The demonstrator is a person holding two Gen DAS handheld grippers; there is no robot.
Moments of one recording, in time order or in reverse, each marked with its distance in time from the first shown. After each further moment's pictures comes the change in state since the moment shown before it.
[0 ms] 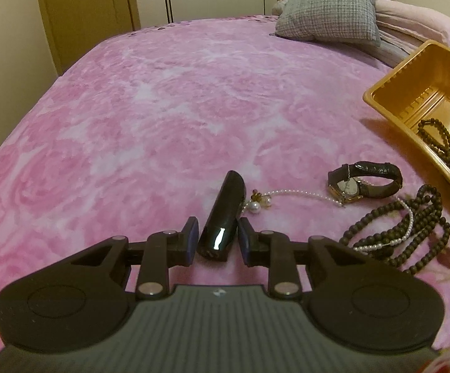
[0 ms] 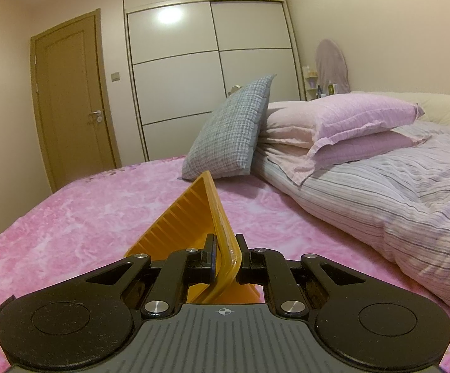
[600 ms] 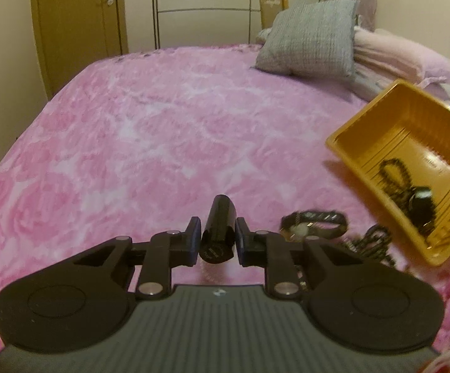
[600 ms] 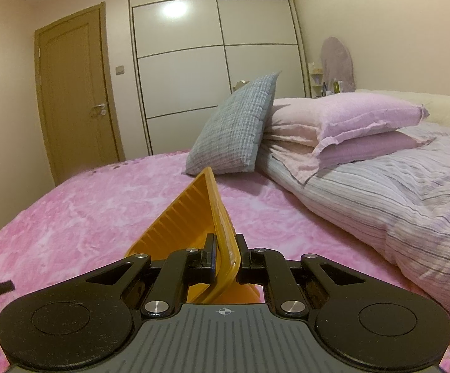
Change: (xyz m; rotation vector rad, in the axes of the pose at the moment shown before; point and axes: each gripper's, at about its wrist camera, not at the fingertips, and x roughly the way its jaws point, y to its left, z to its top) left arm -0.049 -0.014 0.029 -0.026 -0.099 -0.088; right arm 0.002 -0.001 0.006 -0.017 0.030 0.014
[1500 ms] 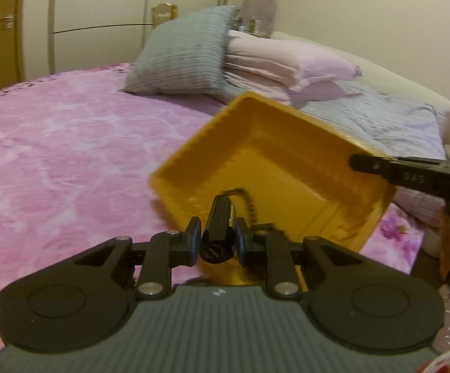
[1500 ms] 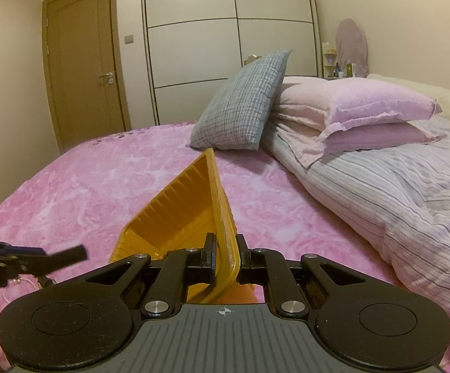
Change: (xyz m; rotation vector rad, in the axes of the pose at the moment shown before) left arm 0.012 -0.158 0.034 0.129 -0.041 -0.376; right arm 0.009 -0.008 0.013 -0.056 0.122 0.020
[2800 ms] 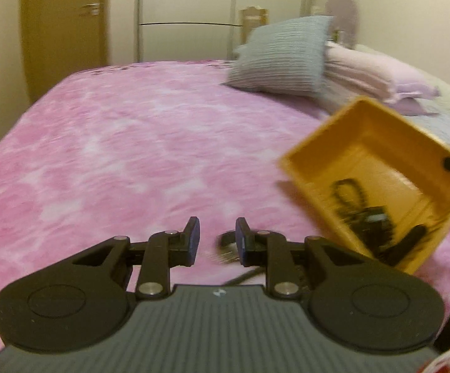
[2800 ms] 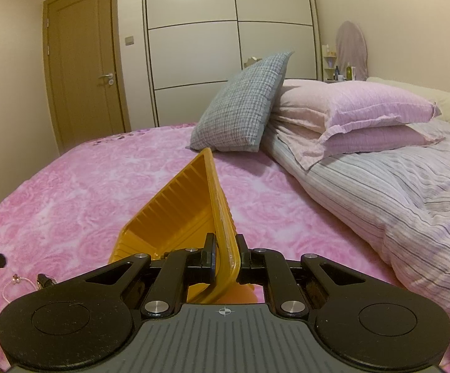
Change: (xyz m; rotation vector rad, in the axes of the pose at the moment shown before) left arm -0.065 0.098 -0.046 -0.145 -0.015 0.328; right arm 0.000 0.003 -0.002 -0.009 -0.010 -0.005
